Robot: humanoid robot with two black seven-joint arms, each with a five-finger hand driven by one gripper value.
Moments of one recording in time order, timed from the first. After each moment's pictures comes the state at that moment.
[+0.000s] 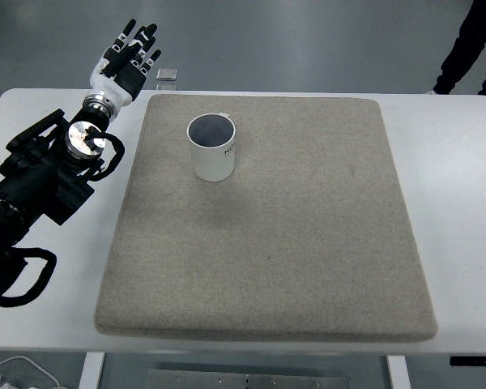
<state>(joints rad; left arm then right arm) -1.04 0.09 -0.69 -0.25 -0.34 -0.28 -0.21 0.00 0.00 -0.04 0.17 0.00 0.00 -0.11</state>
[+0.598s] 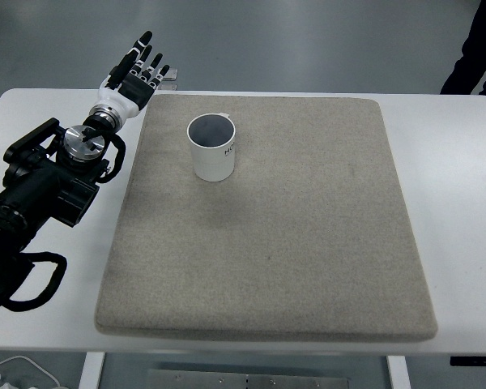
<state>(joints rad) -1.01 0.07 -0.80 -0.25 -0.45 -0.26 -0.07 0.00 0.00 -0.04 0.17 0.00 0.00 -0.11</state>
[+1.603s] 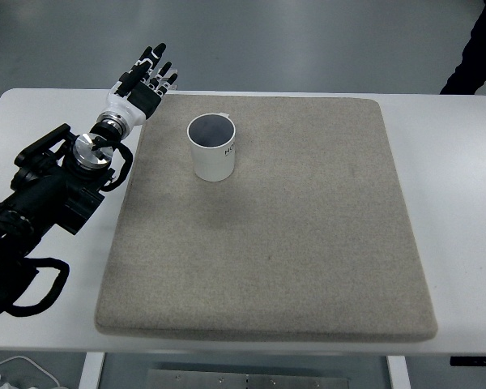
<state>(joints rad) -1.00 0.05 -0.74 -0.25 -0.39 -0.27 -0.10 0.00 0.00 -0.04 0.17 0.00 0.00 -0.11</state>
